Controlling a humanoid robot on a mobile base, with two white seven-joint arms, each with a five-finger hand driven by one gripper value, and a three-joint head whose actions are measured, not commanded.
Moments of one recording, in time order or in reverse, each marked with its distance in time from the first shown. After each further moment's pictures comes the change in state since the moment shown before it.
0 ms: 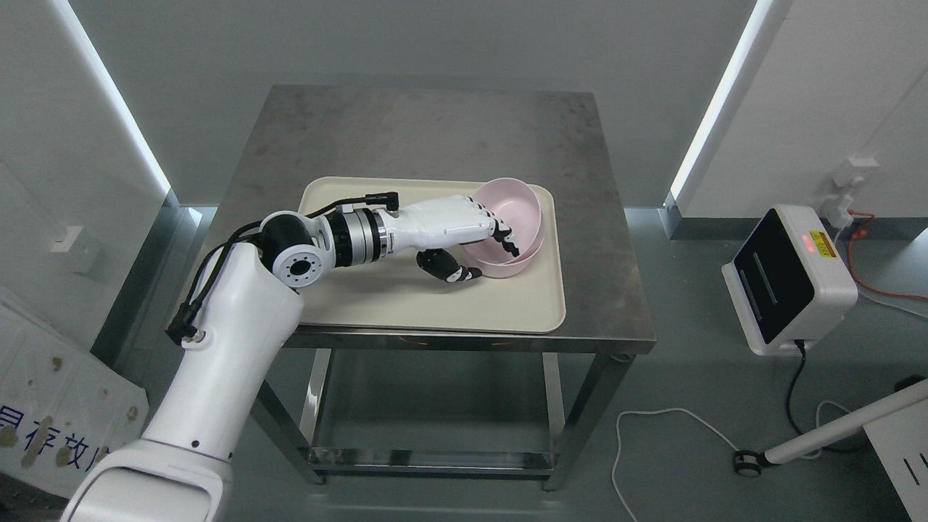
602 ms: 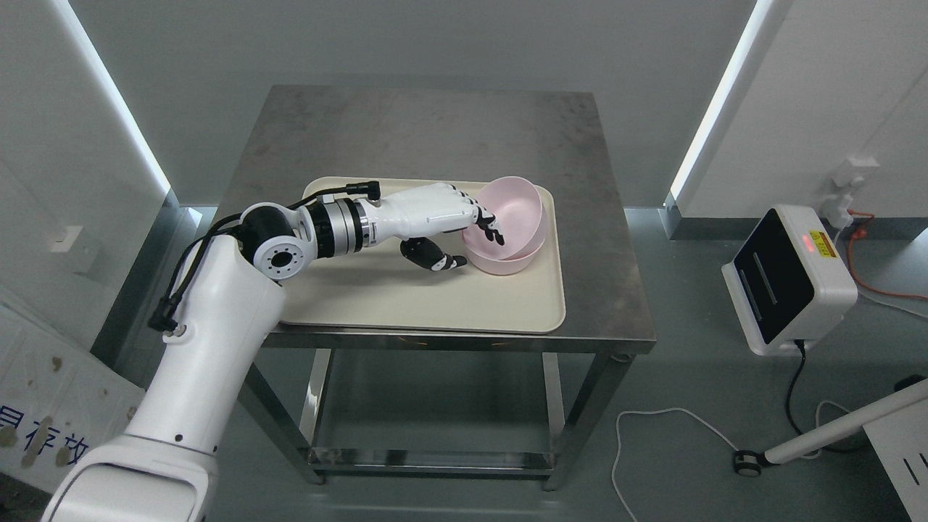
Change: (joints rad) left arm -0.009 0.037 0.016 -0.001 0.015 0.000 0.007; right arm 0.000 0.000 0.000 0.000 -0.013 0.000 0.000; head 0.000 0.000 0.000
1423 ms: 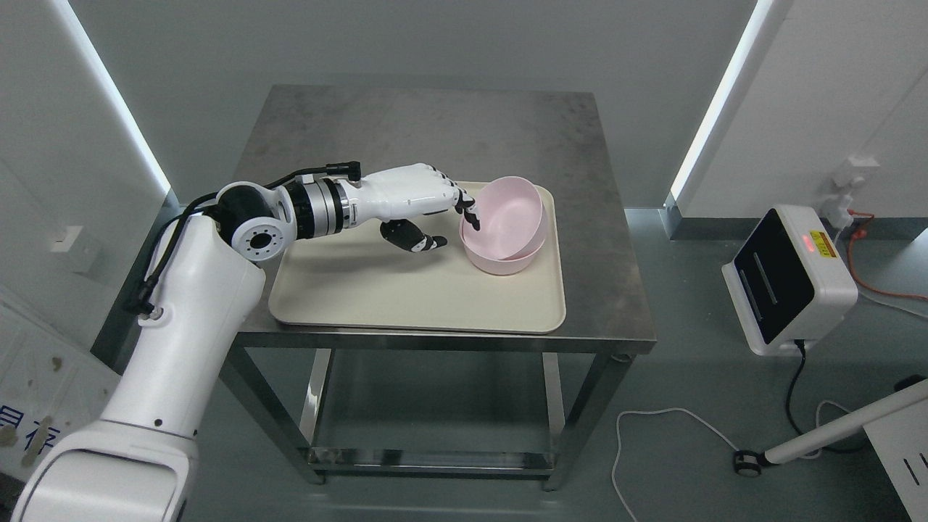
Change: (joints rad) left arm -0.042 0.051 -0.003 0.004 -0.021 0.000 0.000; right arm 0.000 0.000 0.000 0.000 0.000 -0.003 0.000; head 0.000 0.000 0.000
